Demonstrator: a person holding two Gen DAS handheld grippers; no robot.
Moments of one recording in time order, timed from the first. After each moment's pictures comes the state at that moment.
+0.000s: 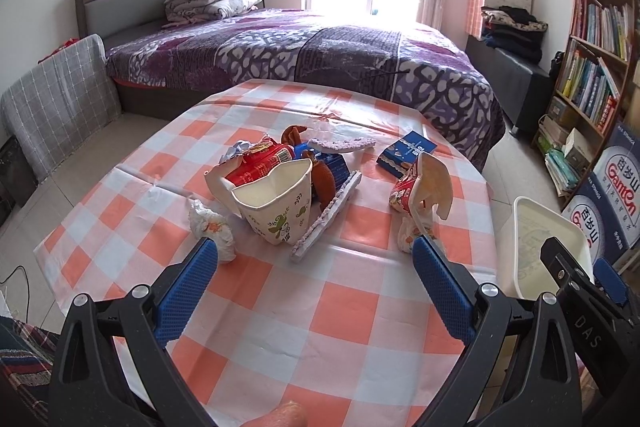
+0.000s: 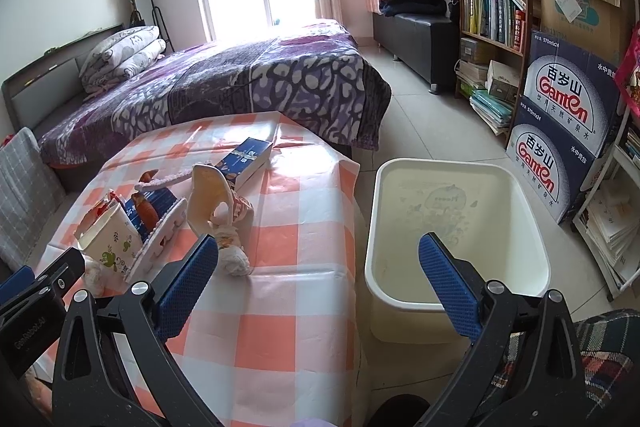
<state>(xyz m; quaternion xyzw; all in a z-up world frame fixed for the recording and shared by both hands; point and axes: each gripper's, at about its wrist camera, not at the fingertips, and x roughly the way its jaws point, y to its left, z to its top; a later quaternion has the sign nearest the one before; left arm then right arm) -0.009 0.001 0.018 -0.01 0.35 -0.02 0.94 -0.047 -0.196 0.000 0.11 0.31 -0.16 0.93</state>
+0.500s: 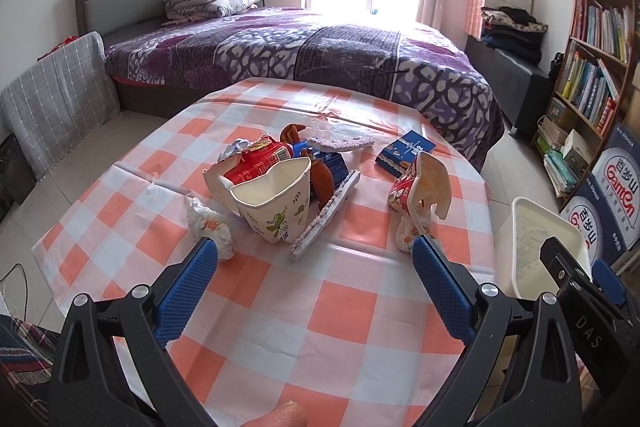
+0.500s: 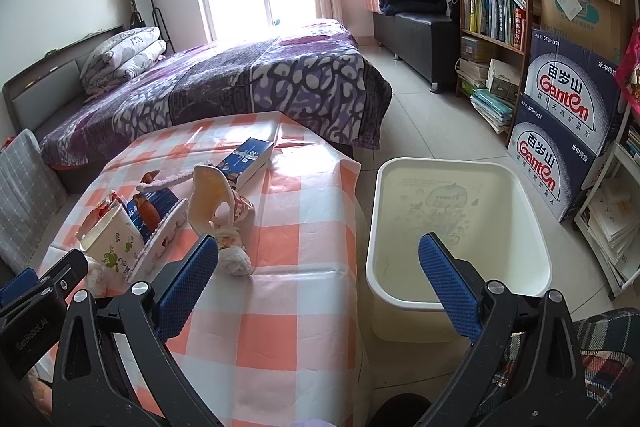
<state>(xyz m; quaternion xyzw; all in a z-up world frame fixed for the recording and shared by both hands) -0.010 0.000 0.016 -0.01 0.35 -0.03 0.94 -0.046 -0.196 0.001 0.10 0.31 -0.16 0.93</state>
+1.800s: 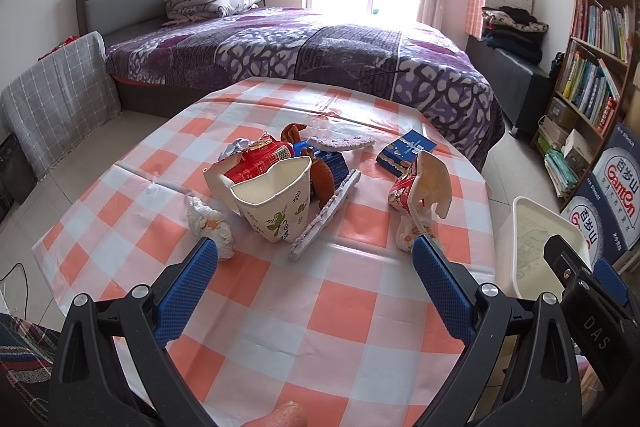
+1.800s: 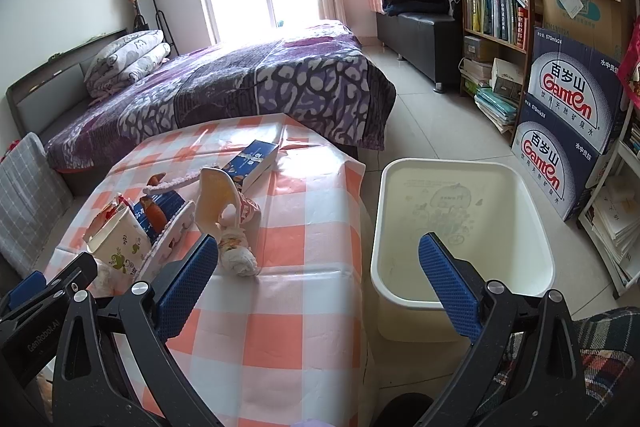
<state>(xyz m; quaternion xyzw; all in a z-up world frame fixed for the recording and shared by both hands) -0.010 0.000 0.016 -0.01 0.35 -0.03 0.94 -0.048 -0.193 0.002 0.11 0.30 -0.15 0.94</state>
